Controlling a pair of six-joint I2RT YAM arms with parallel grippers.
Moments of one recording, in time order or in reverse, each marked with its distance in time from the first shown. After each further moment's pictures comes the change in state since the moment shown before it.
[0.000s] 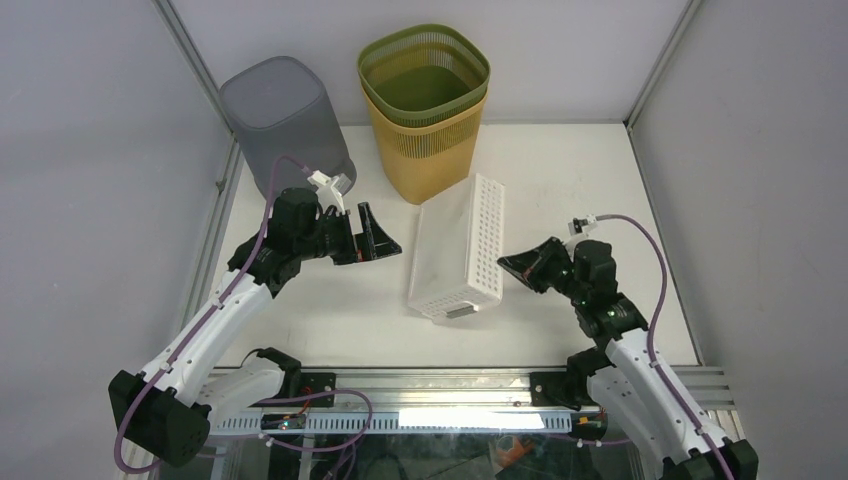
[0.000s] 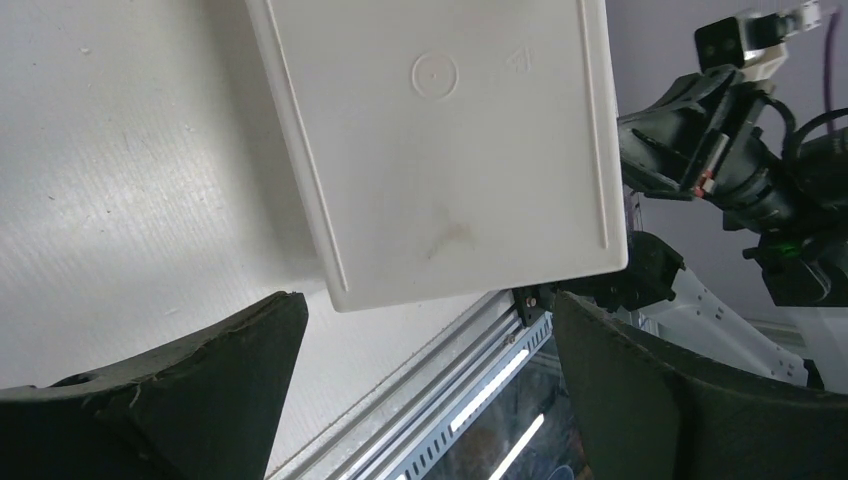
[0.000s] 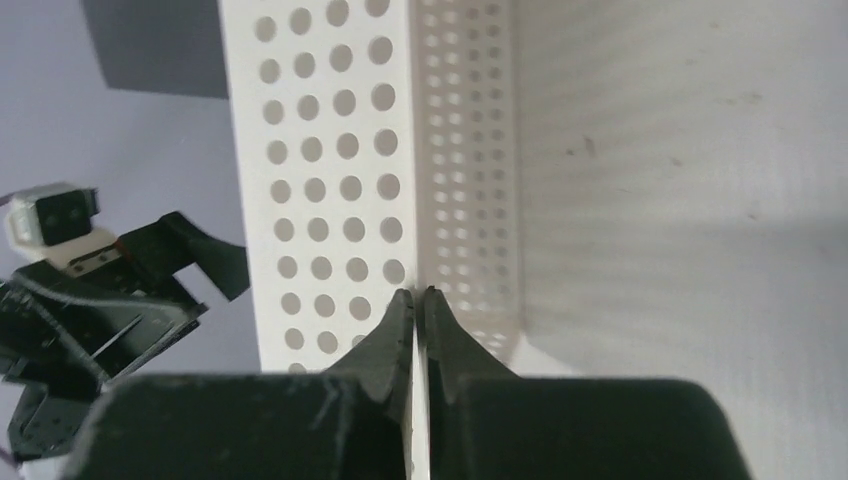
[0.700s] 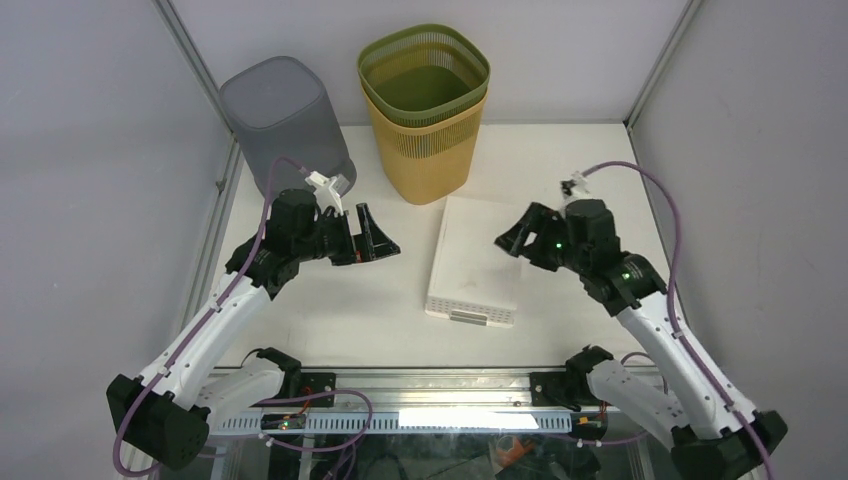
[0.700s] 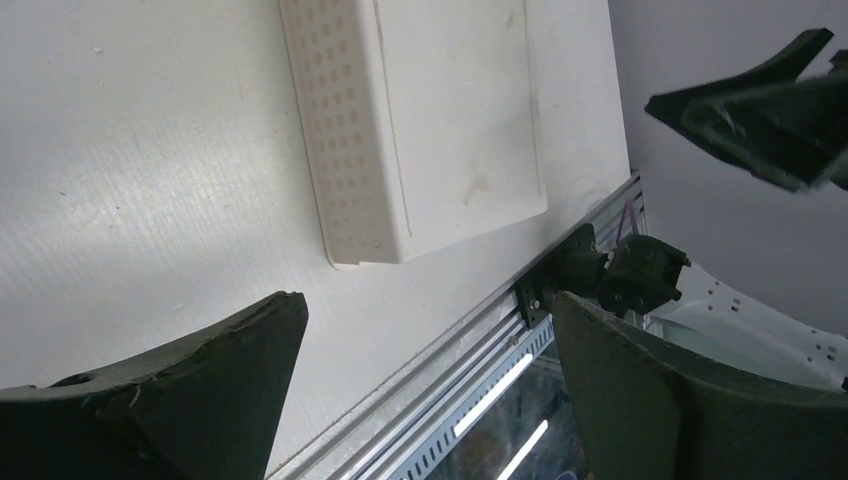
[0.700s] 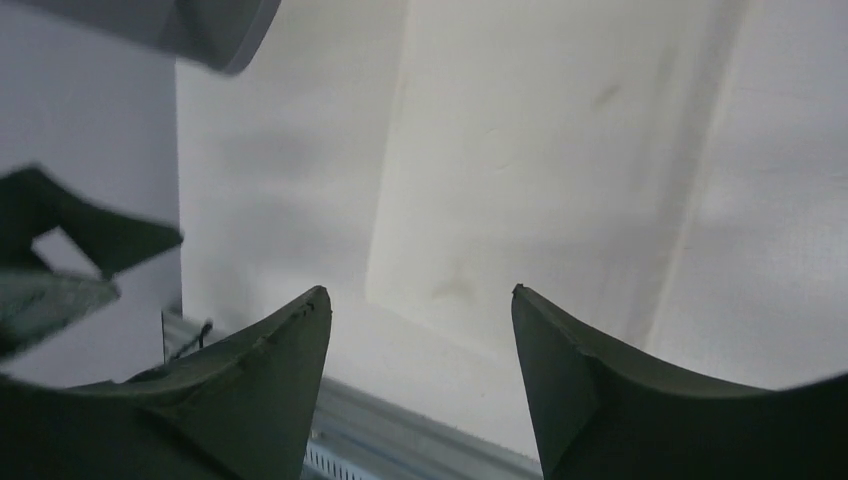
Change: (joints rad) left arm 0.000 -0.016 0.000 -0.014 -0.004 0.002; right arm -0.016 0.174 0.418 -0.469 0.214 -0.374
